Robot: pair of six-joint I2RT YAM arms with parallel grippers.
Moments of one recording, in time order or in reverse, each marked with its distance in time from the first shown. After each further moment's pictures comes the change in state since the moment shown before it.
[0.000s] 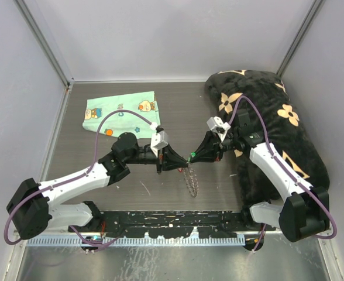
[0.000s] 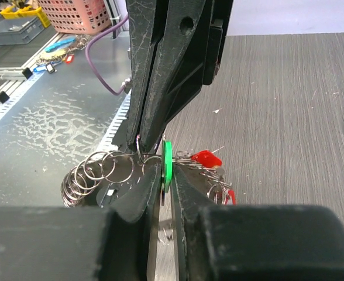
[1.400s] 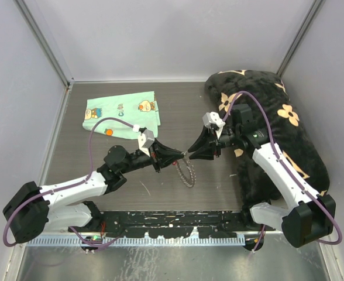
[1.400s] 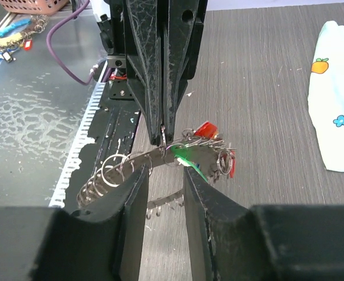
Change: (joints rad) left arm -0.011 -0.055 -0.193 0.347 -0.314 -0.148; right arm 0.044 -0.052 0.098 -0.069 0.206 0.063
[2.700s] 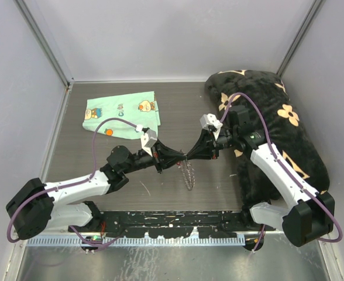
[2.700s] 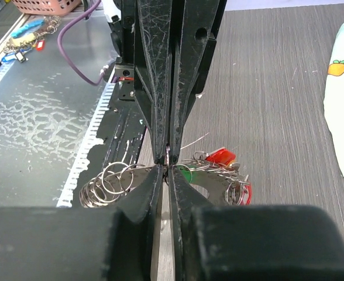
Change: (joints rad) left arm -0.008 0.049 0.000 0.039 0.002 -0.052; right arm 0.036 0.012 -0.024 0.049 -0.014 0.040
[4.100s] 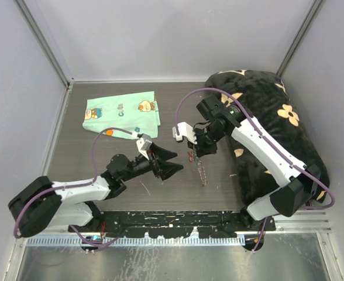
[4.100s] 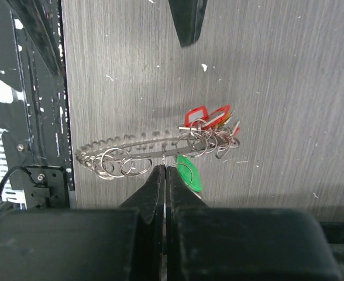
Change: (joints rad) left arm 0.000 -0.016 -0.161 0.086 -0.131 -0.123; right arm 0.260 0.285 0.551 -0.824 0.898 -0.396
